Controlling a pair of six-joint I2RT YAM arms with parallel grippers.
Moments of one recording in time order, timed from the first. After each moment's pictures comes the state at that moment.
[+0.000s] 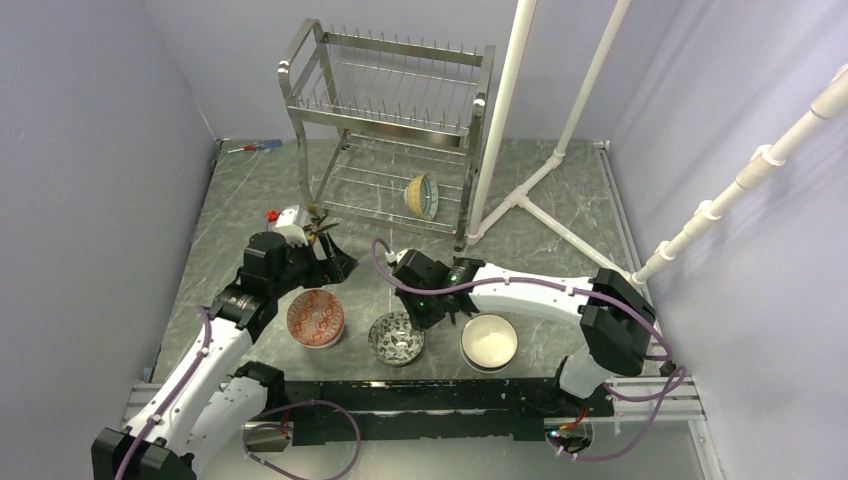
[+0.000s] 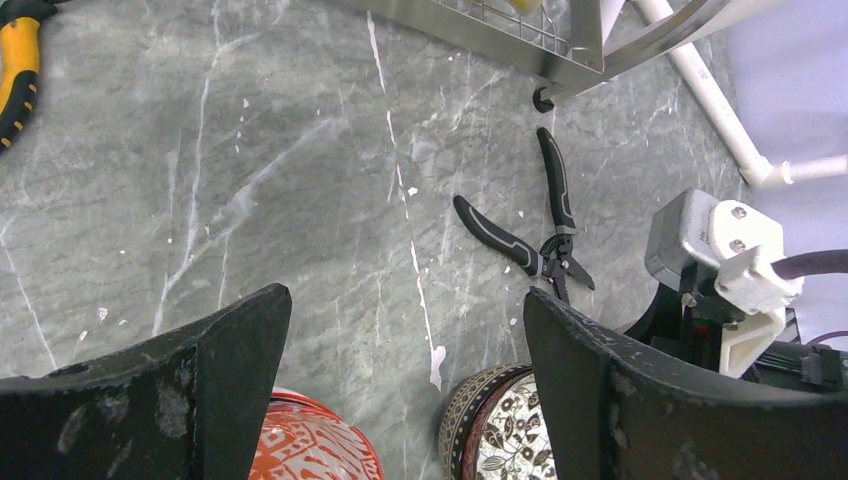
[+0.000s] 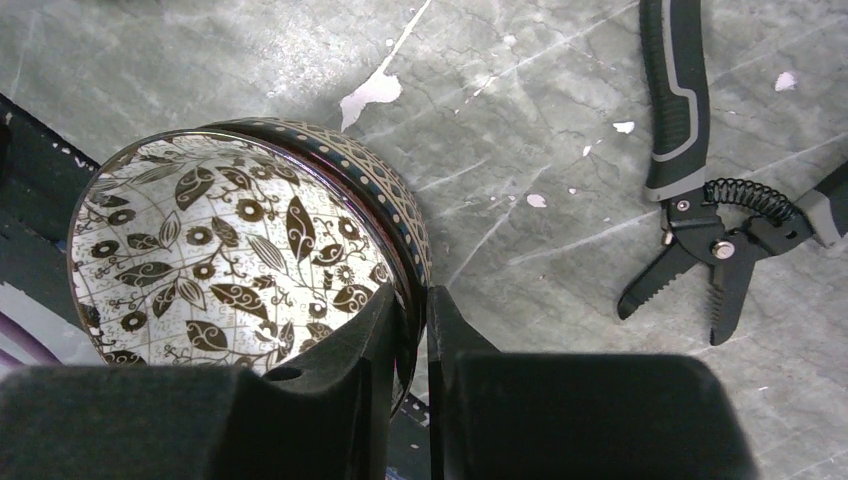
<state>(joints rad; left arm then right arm) -0.30 0.78 0.58 -0.27 0.22 -0.52 1.07 1.59 1.07 -0.58 0.00 0.47</state>
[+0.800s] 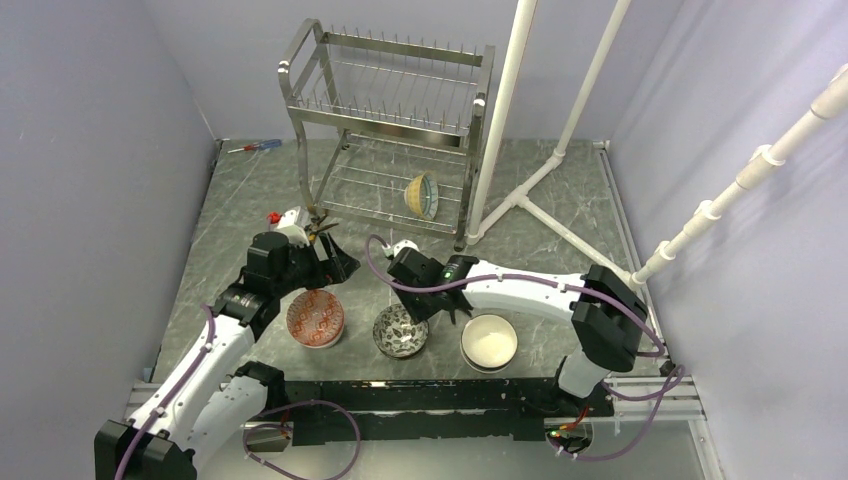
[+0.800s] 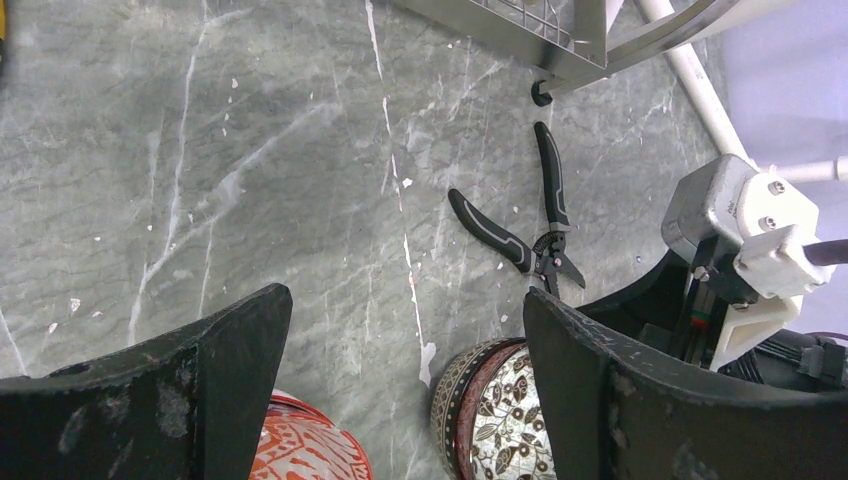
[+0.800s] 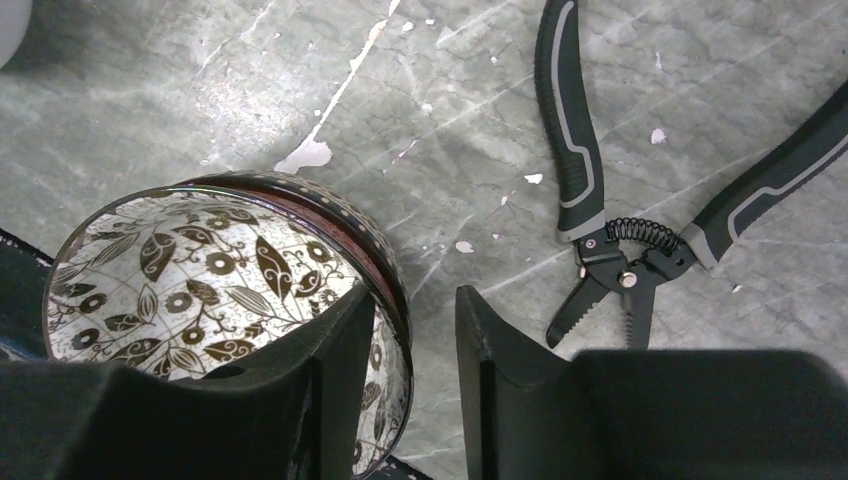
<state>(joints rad) -0.30 0.81 0.56 -0.25 0.24 -0.57 1.07 1.63 1.12 -0.58 0.14 0.42</state>
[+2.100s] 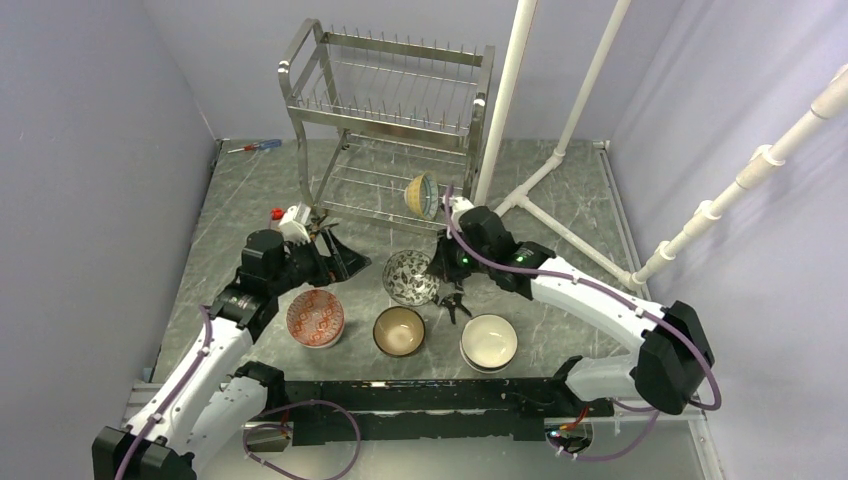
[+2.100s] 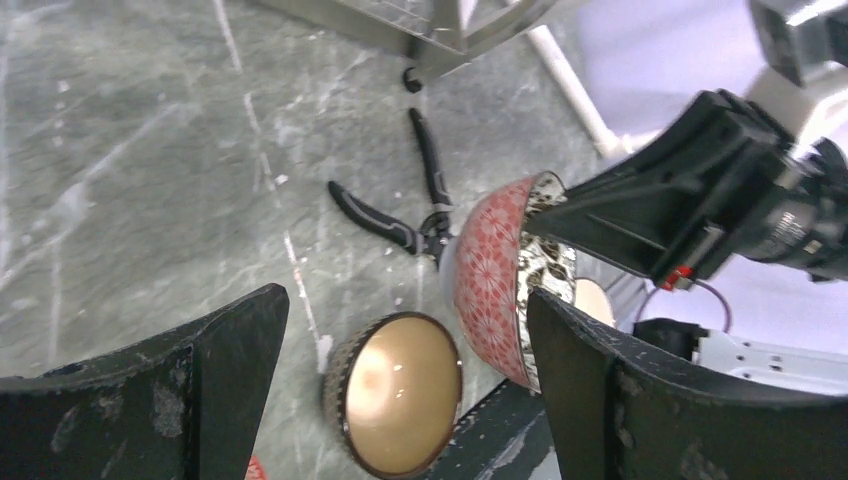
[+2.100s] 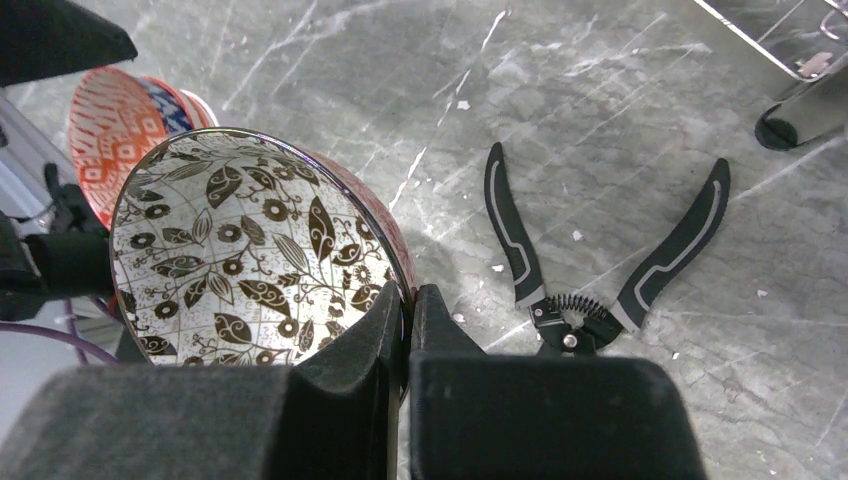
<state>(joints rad) -0.30 0.79 0.57 -0.20 0.40 -0.66 0.79 1.30 0.94 -0.31 -0.11 0.43</state>
